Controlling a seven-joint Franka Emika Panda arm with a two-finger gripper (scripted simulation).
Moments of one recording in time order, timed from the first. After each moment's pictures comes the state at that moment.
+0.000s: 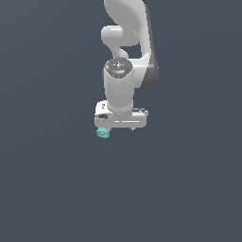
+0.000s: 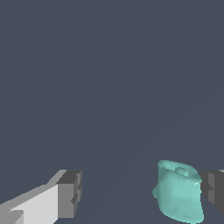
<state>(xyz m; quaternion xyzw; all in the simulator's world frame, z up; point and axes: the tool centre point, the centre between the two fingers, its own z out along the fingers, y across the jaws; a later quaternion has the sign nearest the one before) -0.001 -0.001 0.164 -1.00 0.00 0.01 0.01</state>
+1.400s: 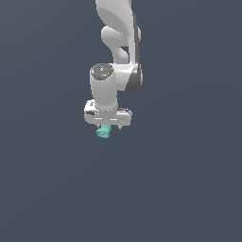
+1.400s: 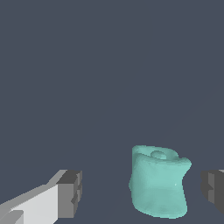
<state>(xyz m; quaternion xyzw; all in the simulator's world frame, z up) -0.042 -0.056 0.128 -1.00 0.04 0.00 0.00</state>
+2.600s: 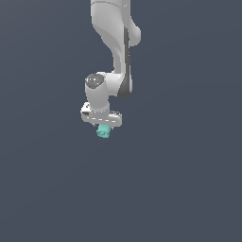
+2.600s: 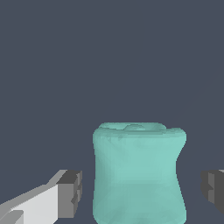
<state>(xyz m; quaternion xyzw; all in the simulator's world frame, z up) -0.090 -0.096 0.067 -1.00 0.09 0.00 0.00</state>
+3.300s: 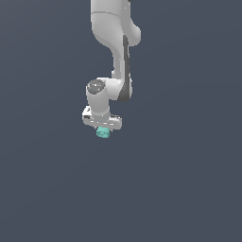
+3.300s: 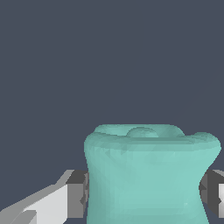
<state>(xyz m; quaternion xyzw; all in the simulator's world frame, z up) -0.090 -0.096 0.041 -1.00 0.09 0.00 0.00</state>
